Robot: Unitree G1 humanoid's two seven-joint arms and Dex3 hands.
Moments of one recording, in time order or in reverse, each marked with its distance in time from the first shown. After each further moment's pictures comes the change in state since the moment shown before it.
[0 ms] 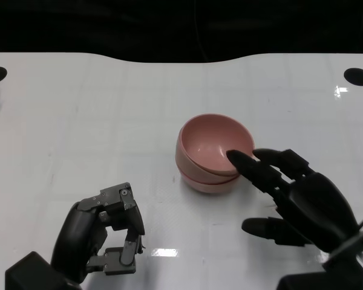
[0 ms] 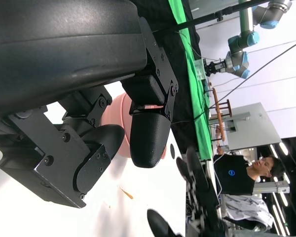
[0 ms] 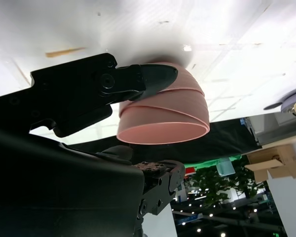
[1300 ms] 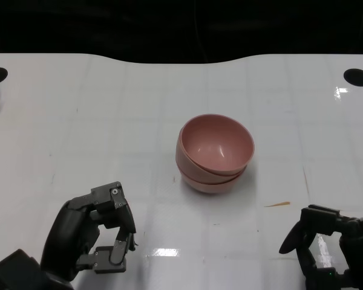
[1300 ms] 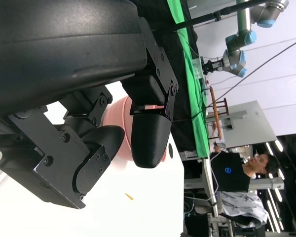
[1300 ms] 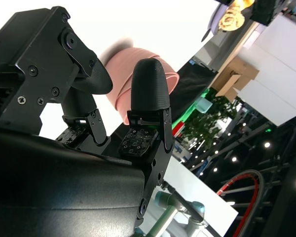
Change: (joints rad) left arm -0.044 0.020 0.036 0.096 -0.070 -0.049 -0.096; right arm 0.178 0.120 -0.202 0.242 0.387 -0.569 -0.037
